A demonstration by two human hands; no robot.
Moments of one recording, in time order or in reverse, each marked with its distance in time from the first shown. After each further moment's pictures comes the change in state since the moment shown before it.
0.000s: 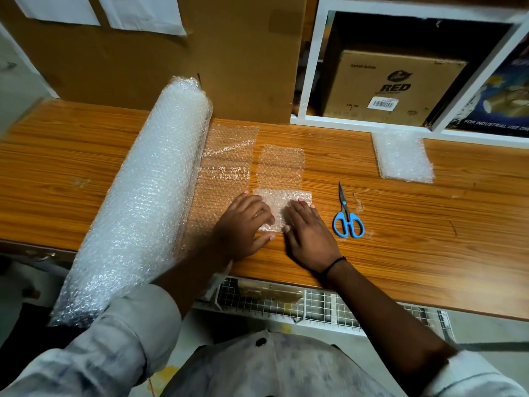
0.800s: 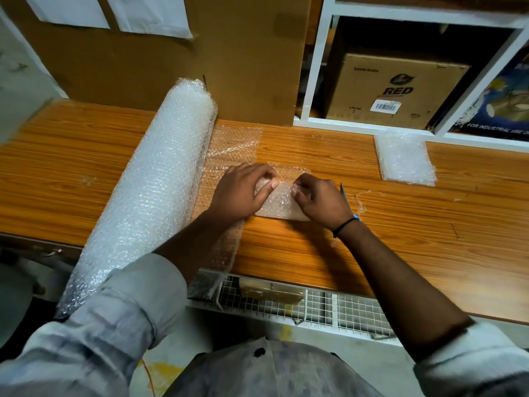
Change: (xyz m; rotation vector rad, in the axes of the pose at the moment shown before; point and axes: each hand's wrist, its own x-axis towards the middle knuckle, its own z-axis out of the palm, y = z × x) left_hand 0.056 -0.006 -0.058 -0.152 0.153 -0.265; right_hand 0.062 0.002 -0.068 0.178 0.053 0.050
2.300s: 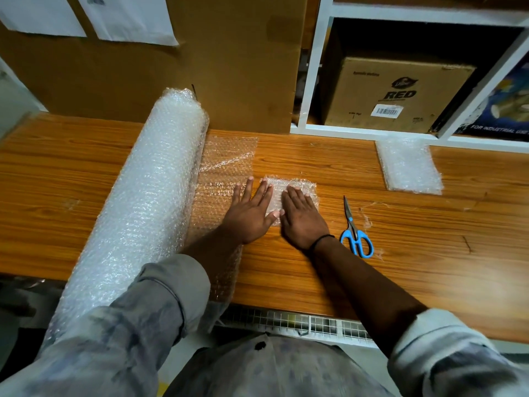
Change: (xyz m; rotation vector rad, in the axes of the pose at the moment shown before) left_hand 0.018 -0.050 0.079 0.339 -0.575 -0.120; right_hand 0.032 0.025 0.073 -0.254 -0.232 0.084
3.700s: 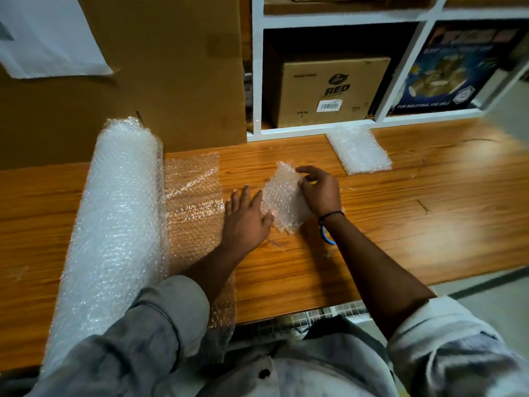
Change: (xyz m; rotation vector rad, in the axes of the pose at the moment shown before) left_hand 0.019 0.030 -0.007 -0.249 0.133 0.016; right_hand -0.005 0.035 -0.060 0.558 0.651 0.479
